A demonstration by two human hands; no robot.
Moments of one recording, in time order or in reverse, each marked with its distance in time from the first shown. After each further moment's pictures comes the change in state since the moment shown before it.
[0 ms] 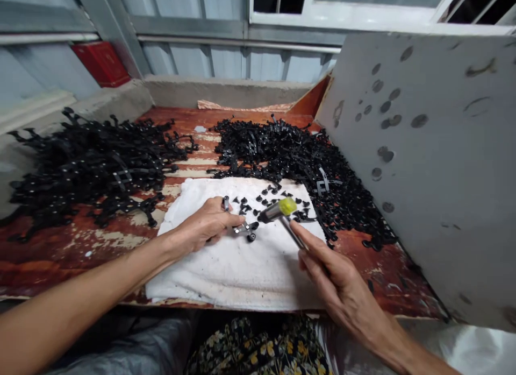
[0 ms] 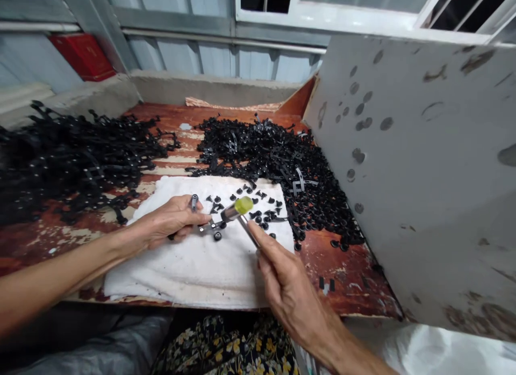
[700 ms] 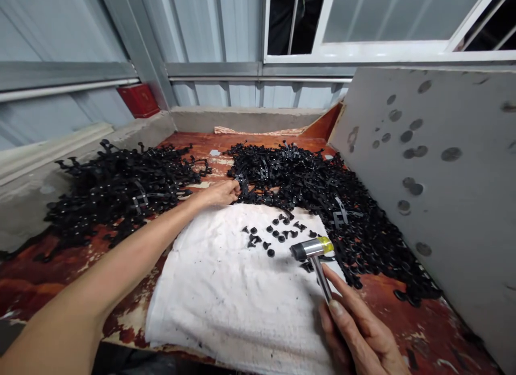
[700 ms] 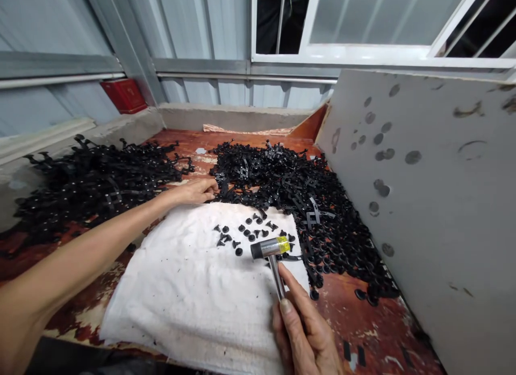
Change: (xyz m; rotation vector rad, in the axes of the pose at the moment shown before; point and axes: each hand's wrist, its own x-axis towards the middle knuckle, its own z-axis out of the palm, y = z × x) left_hand 0.131 0.039 -0.066 0.817 0.093 0.475; right_hand -0.010 0.008 0.013 0.616 0.235 0.552
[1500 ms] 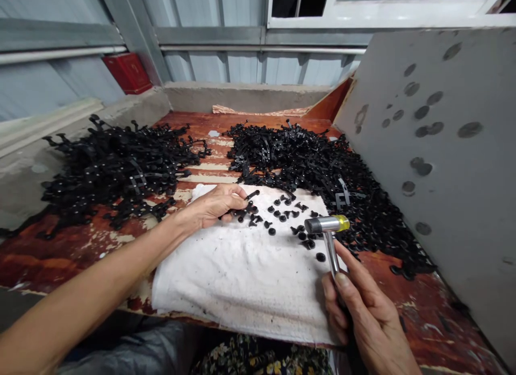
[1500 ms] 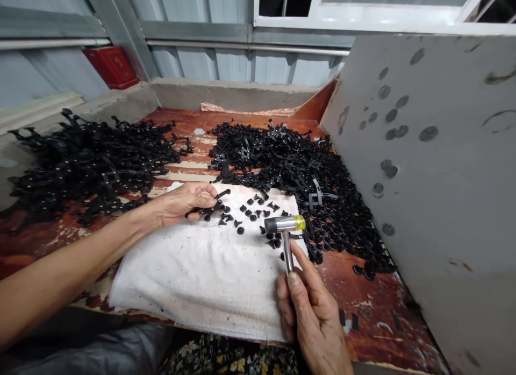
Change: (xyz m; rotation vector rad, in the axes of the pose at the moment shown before) left_hand -0.084 0.051 0.022 -1.014 -0.104 -0.399; right_hand -0.006 -0.003 0.010 0.183 0.083 0.106
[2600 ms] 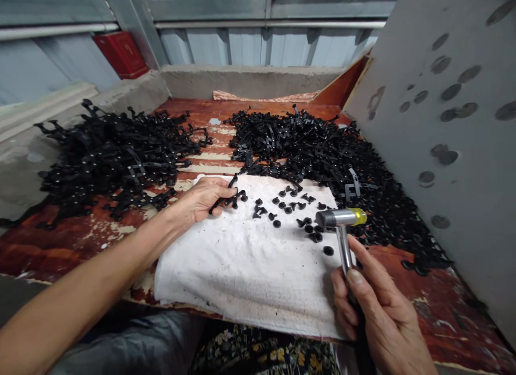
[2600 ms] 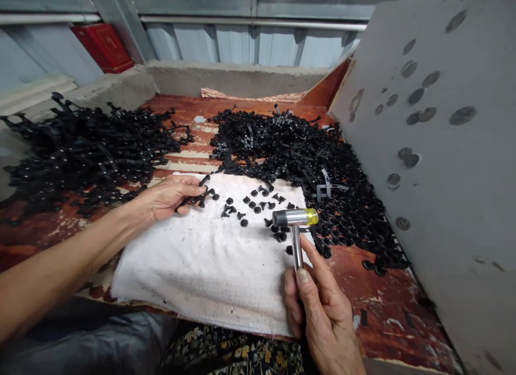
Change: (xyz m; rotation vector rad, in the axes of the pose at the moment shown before) left_hand -0.001 -0.010 -0.012 -0.115 0.238 -0.089; right_hand -0.002 0.004 -0.001 0.052 0.034 0.000
